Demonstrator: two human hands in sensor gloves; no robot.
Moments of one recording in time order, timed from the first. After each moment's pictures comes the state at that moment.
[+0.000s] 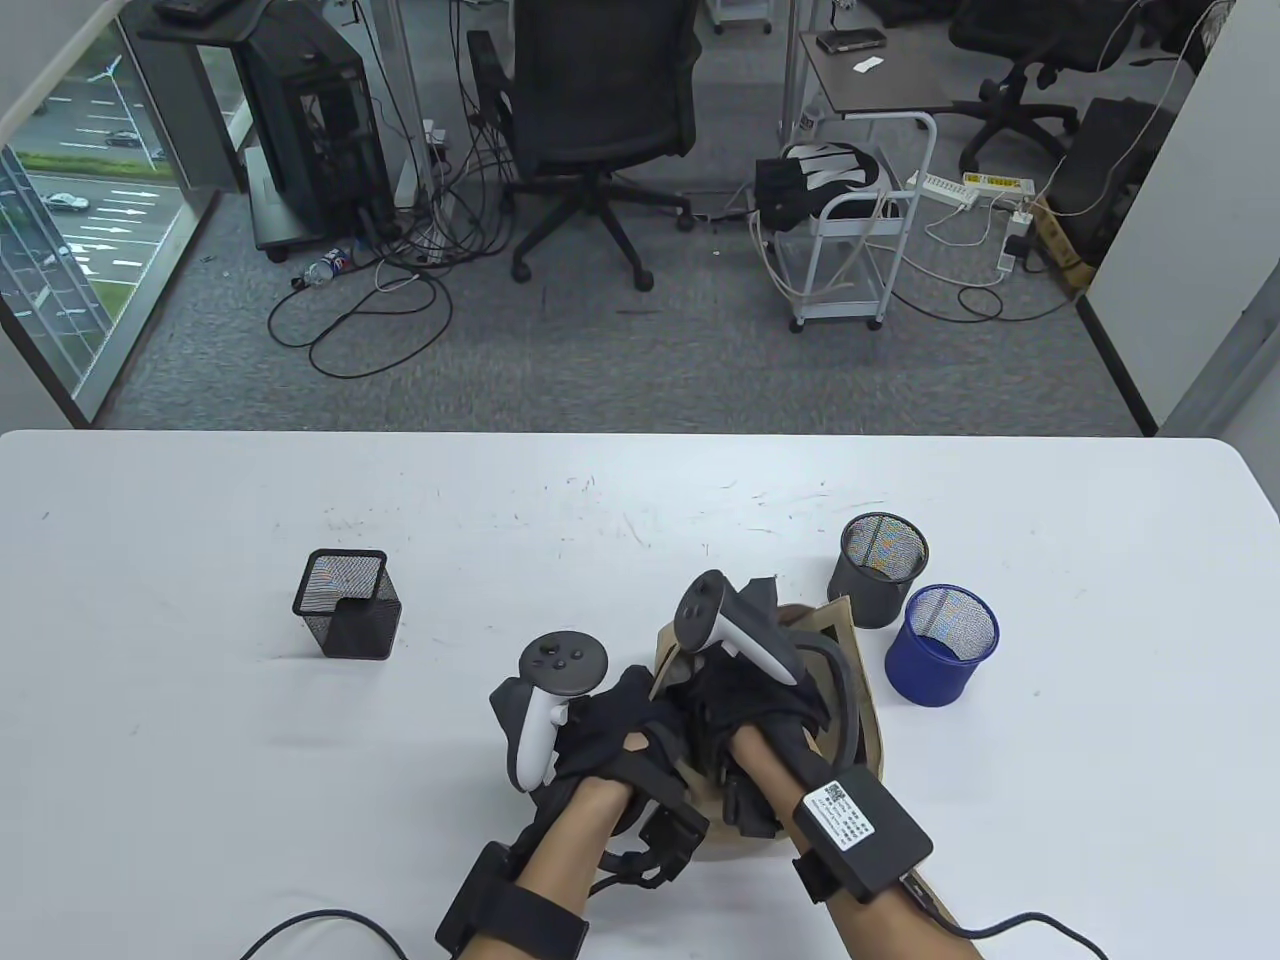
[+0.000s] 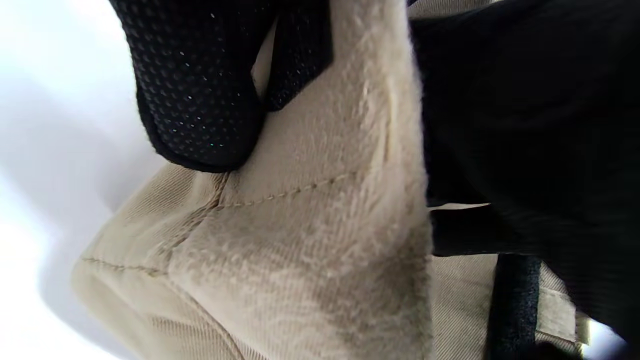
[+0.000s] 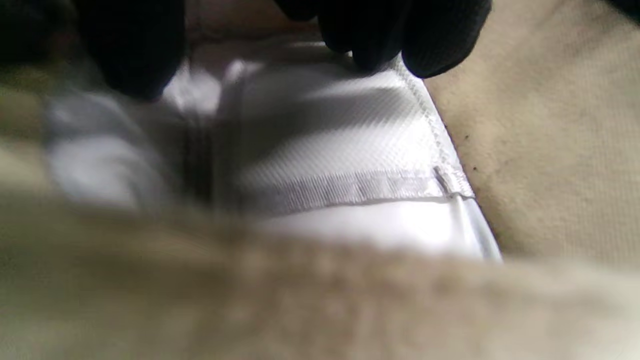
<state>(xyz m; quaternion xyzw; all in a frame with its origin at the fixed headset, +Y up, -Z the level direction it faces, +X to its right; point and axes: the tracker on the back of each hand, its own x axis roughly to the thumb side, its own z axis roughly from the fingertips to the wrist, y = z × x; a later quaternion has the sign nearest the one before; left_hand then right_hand) -0.076 -0.708 -0.330 -0.25 0.09 0.50 0.82 0.061 -0.673 -0.377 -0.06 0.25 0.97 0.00</state>
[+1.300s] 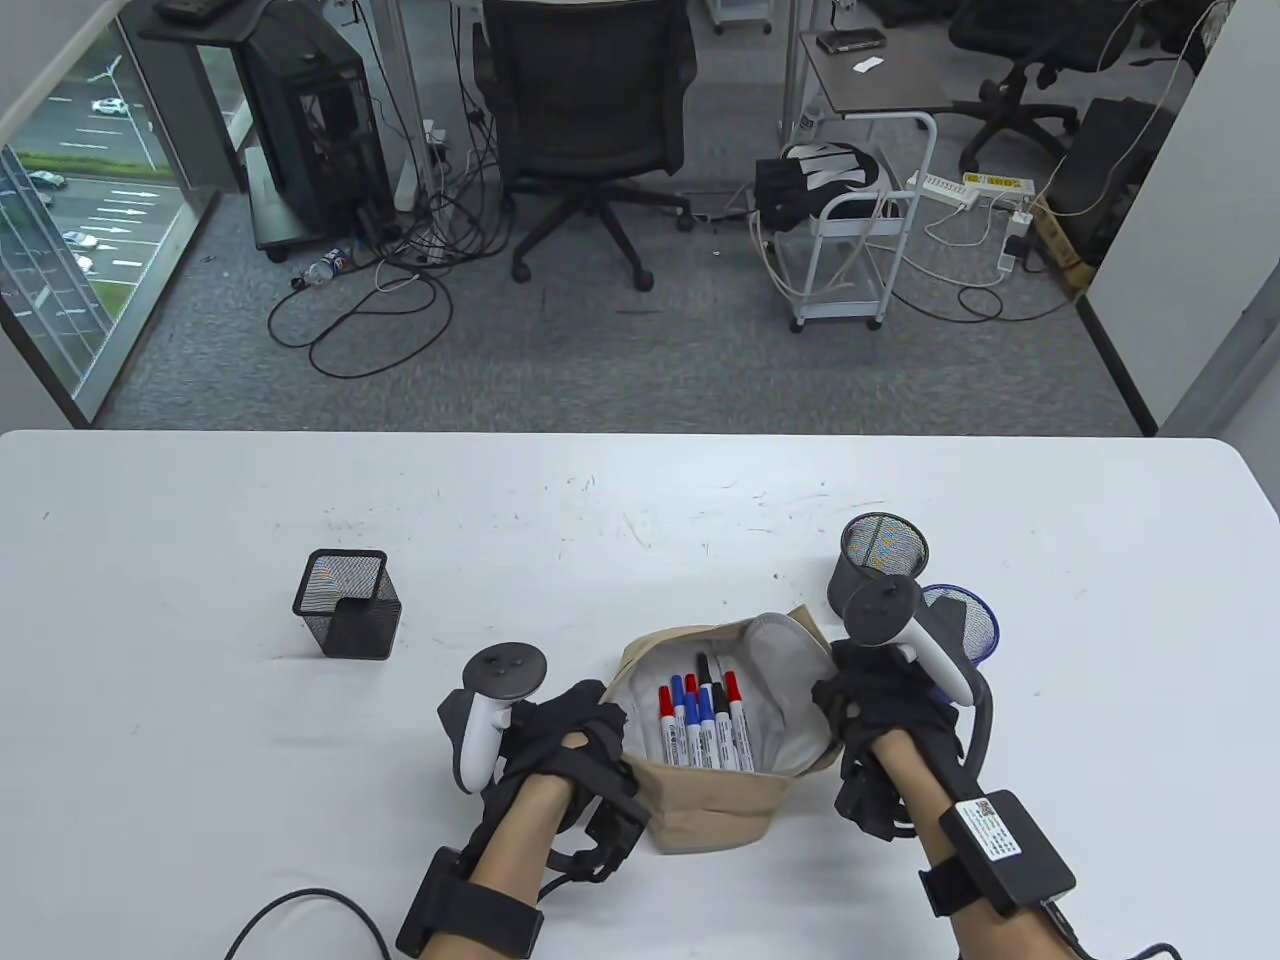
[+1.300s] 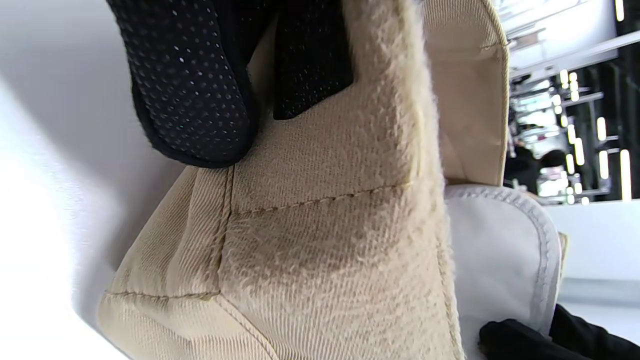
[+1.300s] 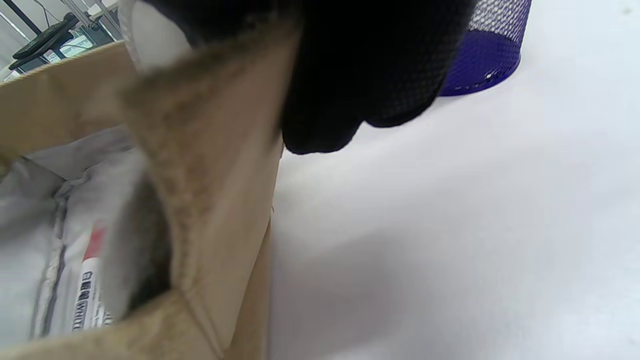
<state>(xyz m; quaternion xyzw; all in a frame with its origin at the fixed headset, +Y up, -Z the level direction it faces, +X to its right) -0.121 -0.752 -0.342 -0.28 0.12 0.51 0.80 0.193 -0.692 -0.378 -0.11 0.26 0.94 0.21</state>
